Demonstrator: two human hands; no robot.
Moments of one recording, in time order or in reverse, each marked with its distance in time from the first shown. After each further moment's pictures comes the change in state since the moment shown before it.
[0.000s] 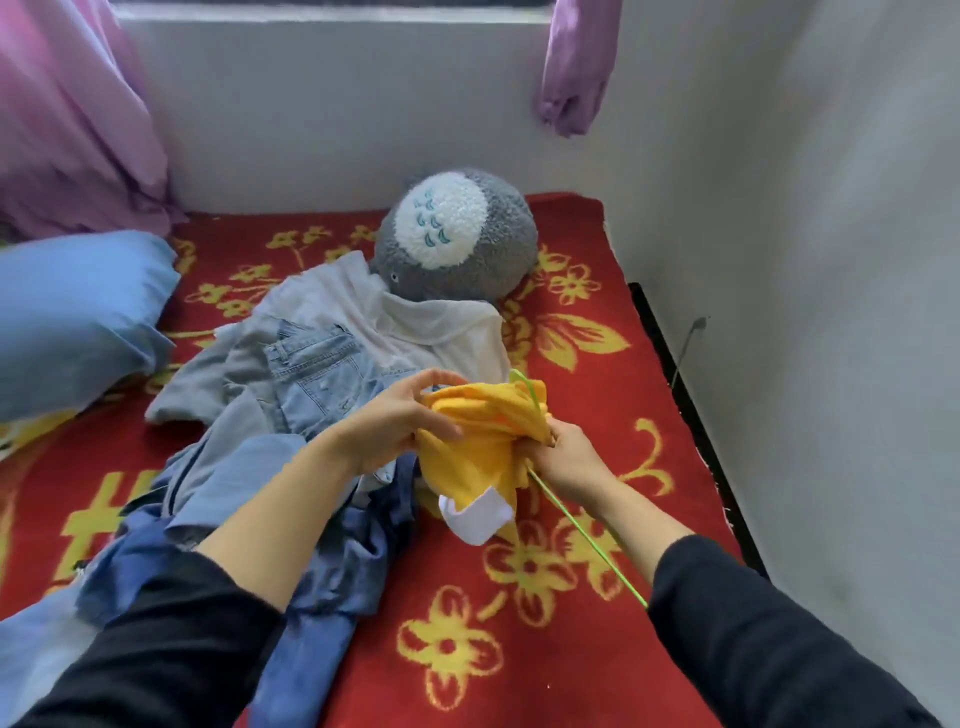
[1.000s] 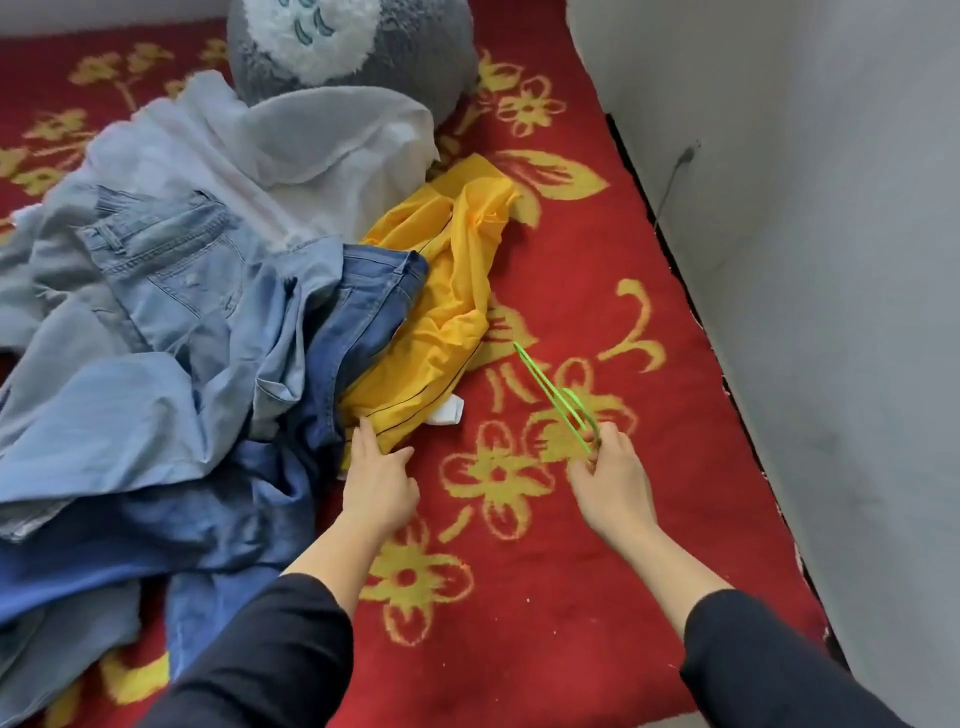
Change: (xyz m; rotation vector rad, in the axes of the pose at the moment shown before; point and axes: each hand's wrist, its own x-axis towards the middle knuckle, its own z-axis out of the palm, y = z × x) left_hand 0.106 -0.284 0.034 1.179 0.279 -0.345; right_hand -0.028 0.203 0.013 -0.439 0.272 0.357
